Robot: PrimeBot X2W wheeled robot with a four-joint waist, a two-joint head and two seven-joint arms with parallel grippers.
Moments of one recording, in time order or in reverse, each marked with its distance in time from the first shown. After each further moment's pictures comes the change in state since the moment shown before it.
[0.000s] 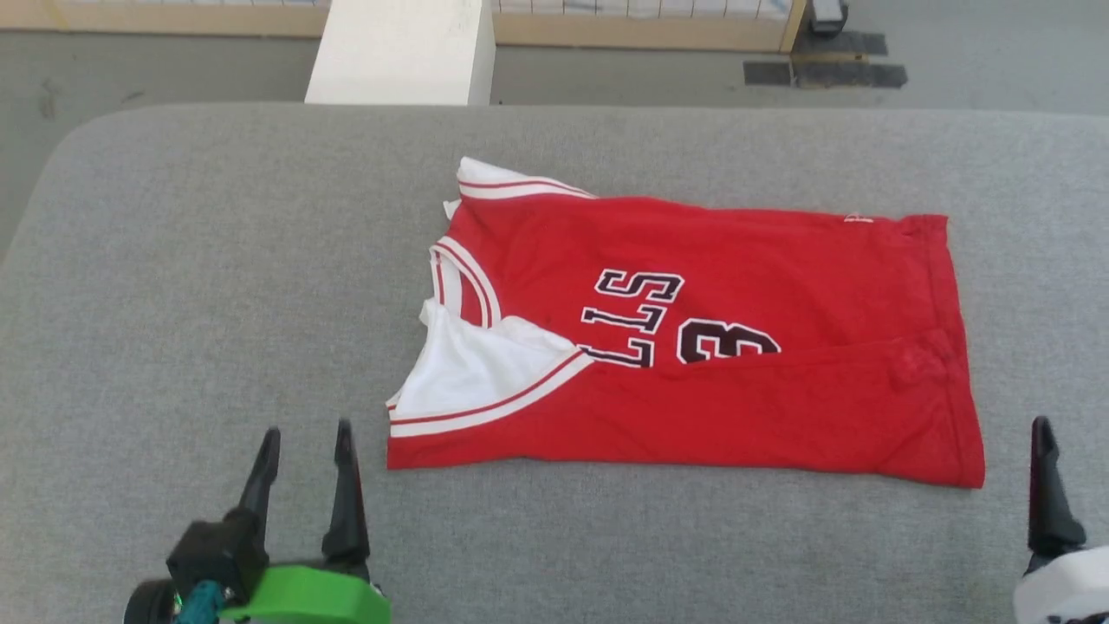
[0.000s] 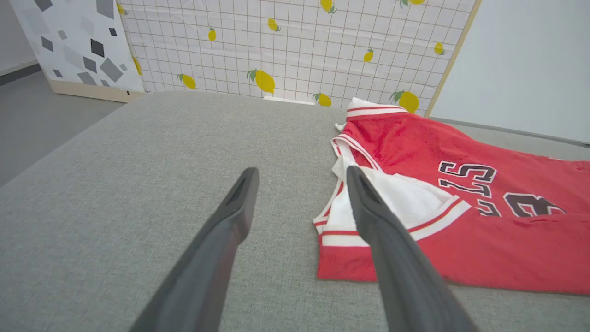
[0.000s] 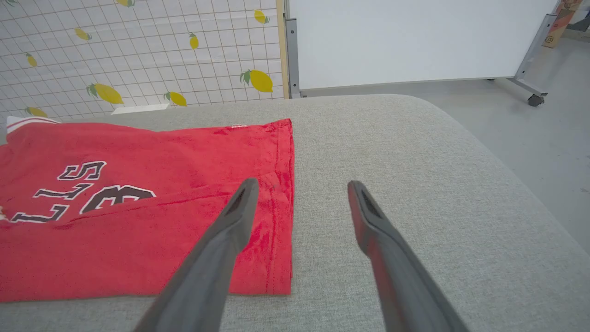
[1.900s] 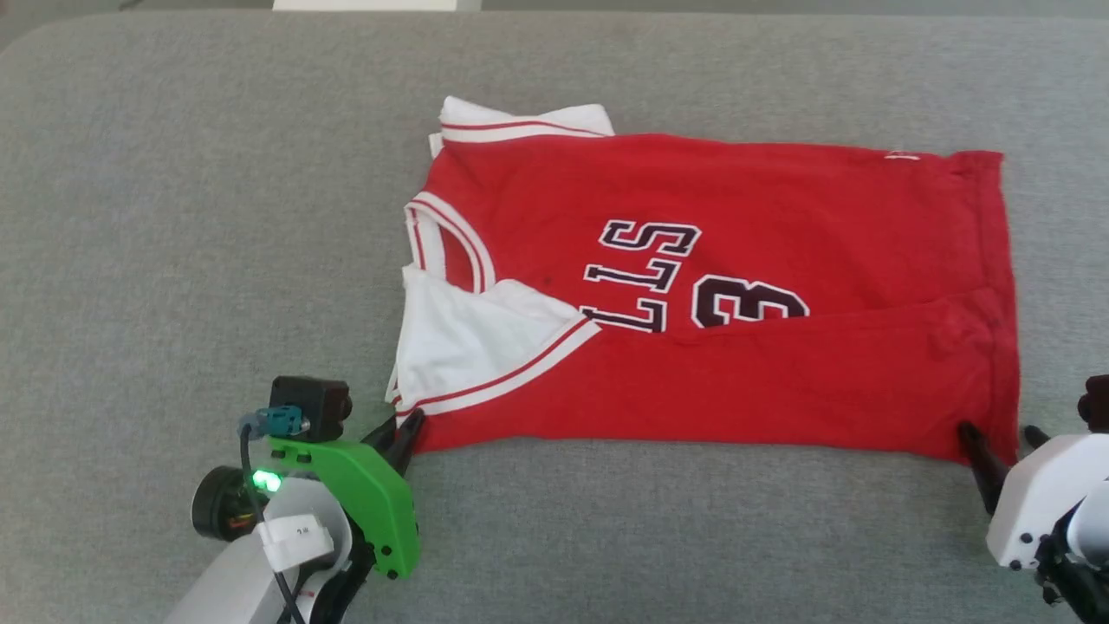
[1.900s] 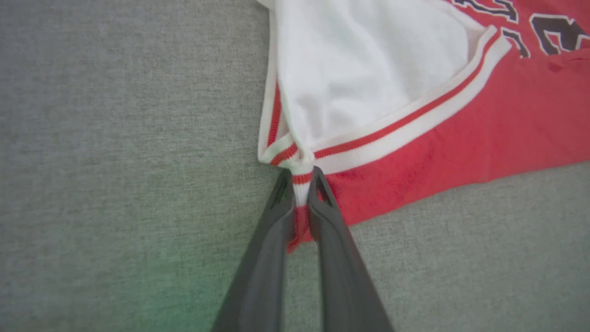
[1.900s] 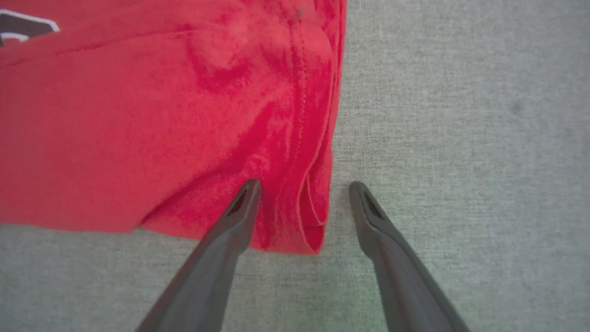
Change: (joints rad) left arm -0.285 0.067 -0.127 0.169 -0.164 -0.205 0.541; right arm -0.185 -0.111 0.096 0.121 0.074 0.000 0.588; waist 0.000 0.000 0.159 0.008
